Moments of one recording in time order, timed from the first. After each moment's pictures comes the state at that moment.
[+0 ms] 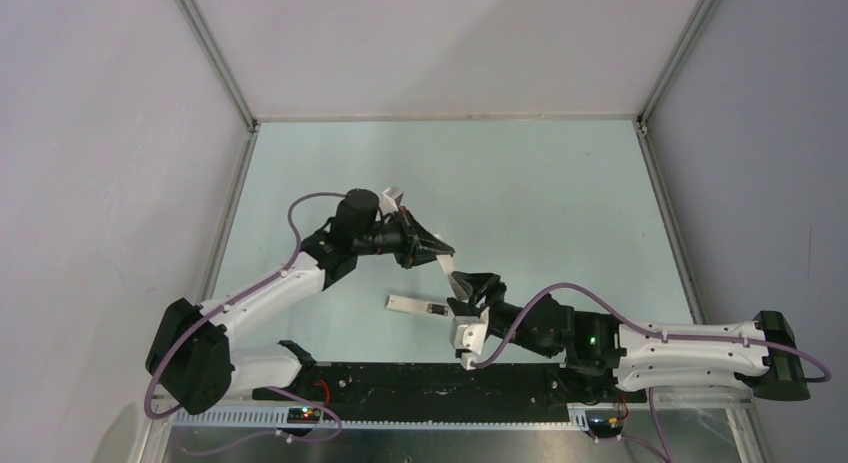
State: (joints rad) left arm -0.63 1.22 0.77 -0.01 0.60 -1.45; right arm 1.43 0.79 0.54 0.11 0.32 -0.83
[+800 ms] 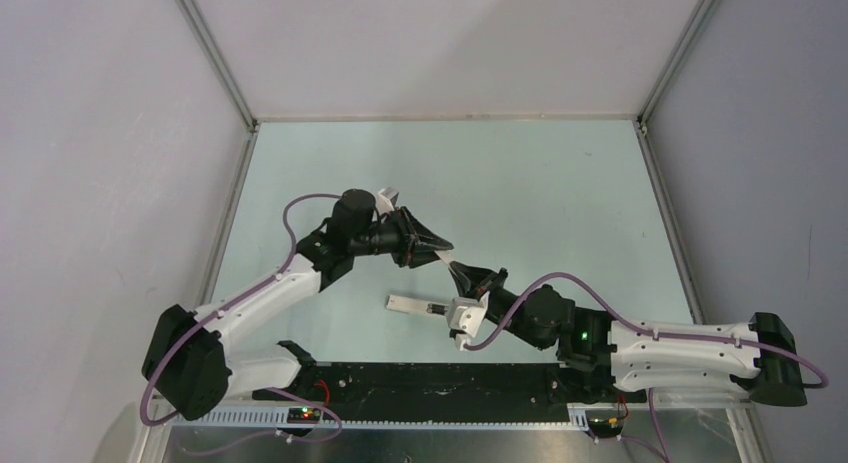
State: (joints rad) left arm -0.63 1.19 0.77 -0.04 0.58 -1.48; right arm 1.36 0.84 0.54 0.28 0.37 -0.88
